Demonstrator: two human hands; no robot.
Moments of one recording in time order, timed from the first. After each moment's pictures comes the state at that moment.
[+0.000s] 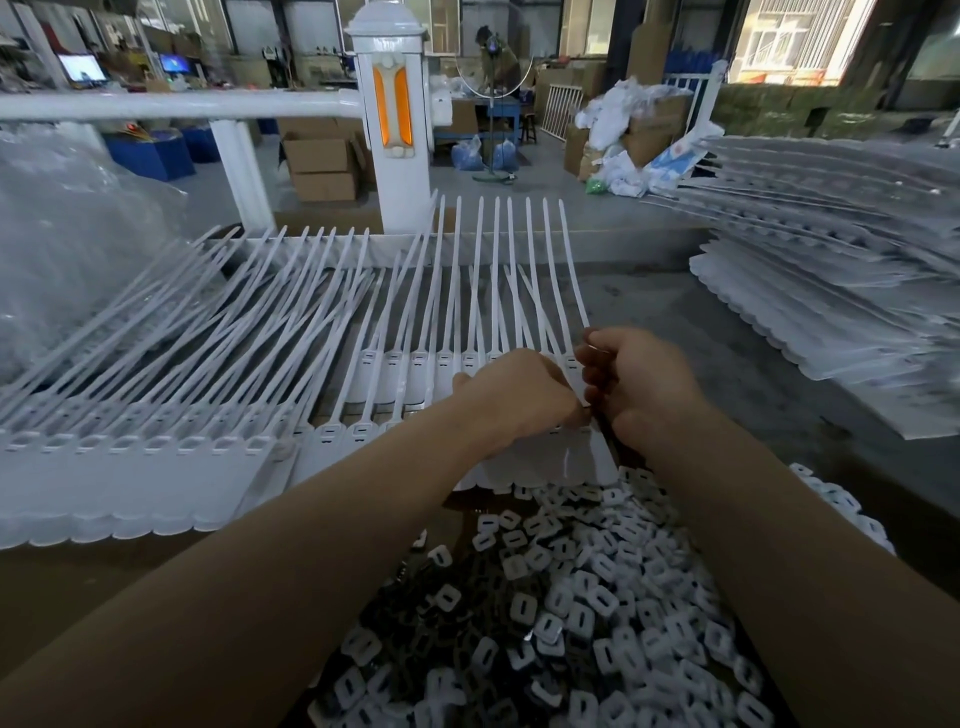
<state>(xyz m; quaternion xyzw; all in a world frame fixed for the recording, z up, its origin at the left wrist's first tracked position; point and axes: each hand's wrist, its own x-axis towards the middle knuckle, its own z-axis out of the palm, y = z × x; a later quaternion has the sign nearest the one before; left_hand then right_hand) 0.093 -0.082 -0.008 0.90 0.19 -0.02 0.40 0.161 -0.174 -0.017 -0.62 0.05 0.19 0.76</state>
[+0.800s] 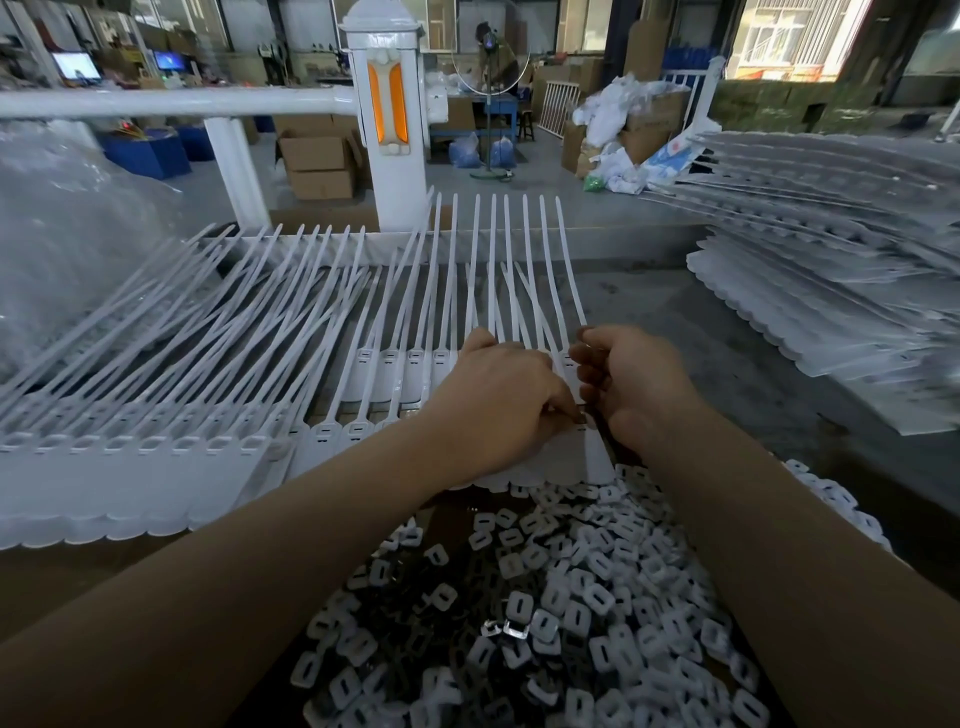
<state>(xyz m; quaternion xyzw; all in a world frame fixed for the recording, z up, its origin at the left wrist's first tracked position) 0.071 -0.063 -0.014 0.98 -0.09 0.17 0.05 0.162 -0.173 -0.017 -0.64 0.05 0.19 0.75</state>
